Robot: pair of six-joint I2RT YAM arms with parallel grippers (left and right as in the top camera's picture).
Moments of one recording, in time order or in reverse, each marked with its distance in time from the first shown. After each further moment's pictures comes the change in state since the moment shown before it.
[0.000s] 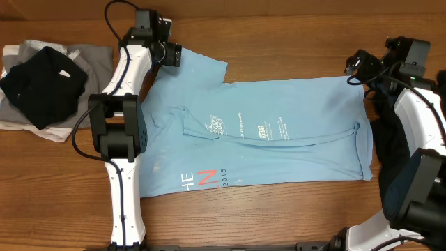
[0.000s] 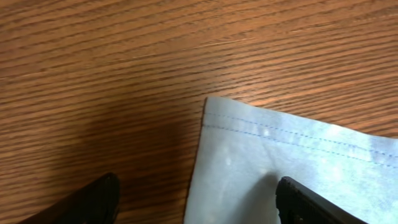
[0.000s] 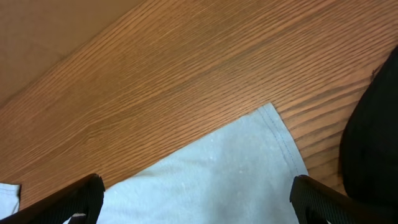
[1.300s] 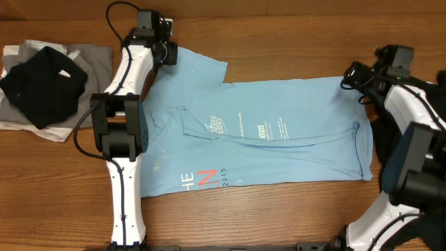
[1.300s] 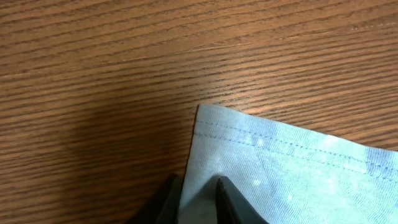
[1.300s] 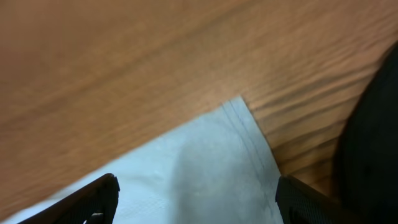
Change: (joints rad) left arm -0.006 0.023 0.019 0.005 0.013 -0.035; right arm 0.000 0.175 0.000 0.087 0.087 -0.066
